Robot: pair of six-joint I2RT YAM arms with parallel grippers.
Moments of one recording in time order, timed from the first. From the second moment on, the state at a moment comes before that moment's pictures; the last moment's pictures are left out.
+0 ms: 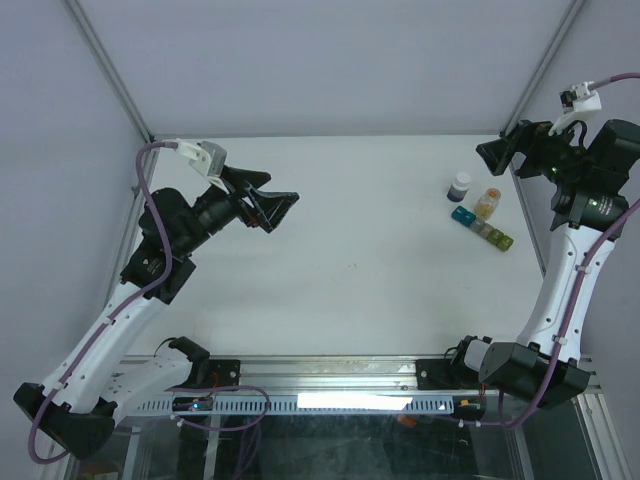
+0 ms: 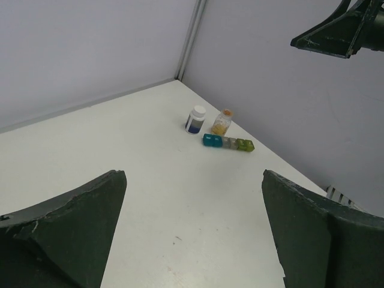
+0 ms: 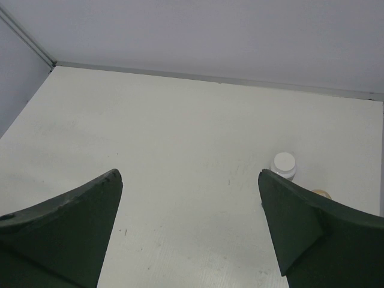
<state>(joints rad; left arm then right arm) -0.52 0.89 1.00 0.02 0.30 -0.34 -0.42 1.19 1.51 -0.60 -0.81 0.00</state>
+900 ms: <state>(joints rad) -0.52 0.99 0.48 0.60 0.44 -0.50 -0.55 1.61 1.31 -0.80 -0.72 -0.83</state>
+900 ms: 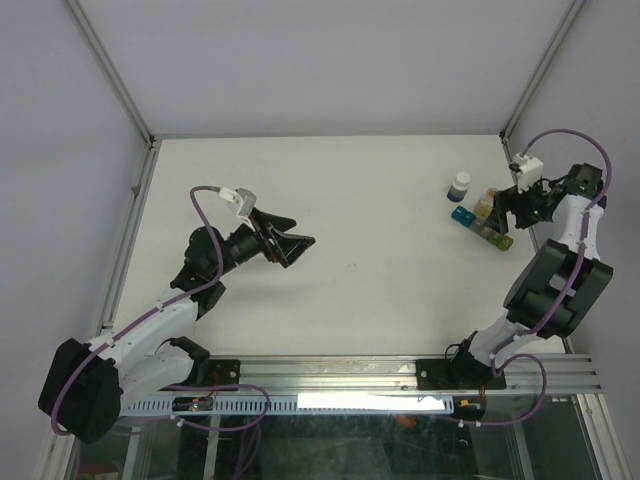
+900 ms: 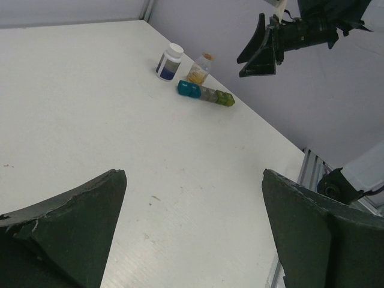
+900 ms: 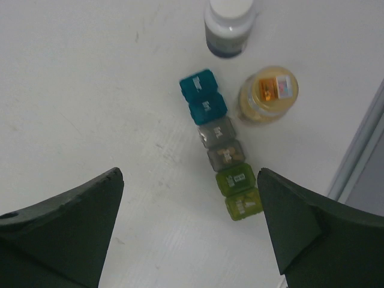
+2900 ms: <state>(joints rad) -0.74 1.02 0.18 1.01 0.58 -0.14 0.45 1.56 0.90 -0.75 -0.55 -1.38</state>
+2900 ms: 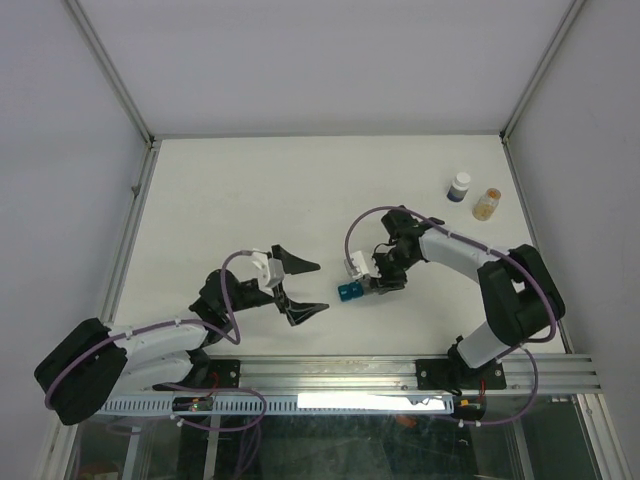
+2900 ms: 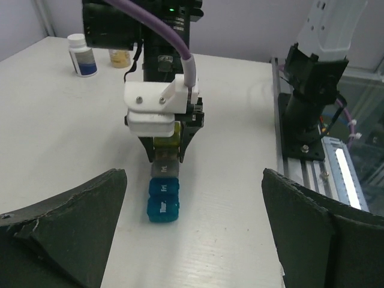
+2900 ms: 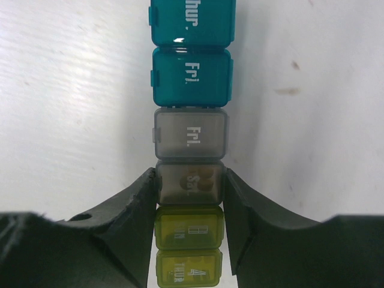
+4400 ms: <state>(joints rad) -0.92 1.78 0.35 1.16 0.32 0.19 0.49 1.43 0.74 -0.48 -0.81 -1.20</state>
